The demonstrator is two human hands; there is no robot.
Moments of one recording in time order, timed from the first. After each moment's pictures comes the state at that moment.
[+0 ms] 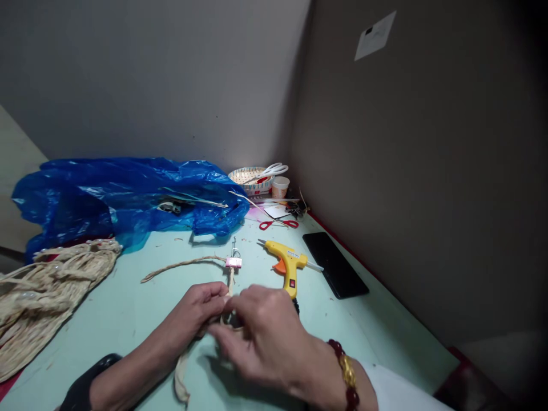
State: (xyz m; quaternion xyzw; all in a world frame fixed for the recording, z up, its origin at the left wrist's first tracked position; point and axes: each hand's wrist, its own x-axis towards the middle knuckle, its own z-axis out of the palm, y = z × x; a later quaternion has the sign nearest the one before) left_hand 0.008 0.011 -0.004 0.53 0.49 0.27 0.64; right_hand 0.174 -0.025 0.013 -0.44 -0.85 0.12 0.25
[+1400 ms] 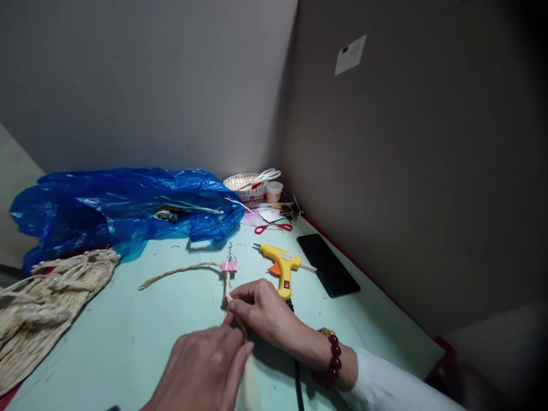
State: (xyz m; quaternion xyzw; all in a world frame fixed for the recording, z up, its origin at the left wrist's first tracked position) left_hand 0.023 -0.042 0.005 0.87 0.46 0.07 0.12; right_hand 0.175 0.001 -0.008 -0.46 -0.65 0.51 0.33
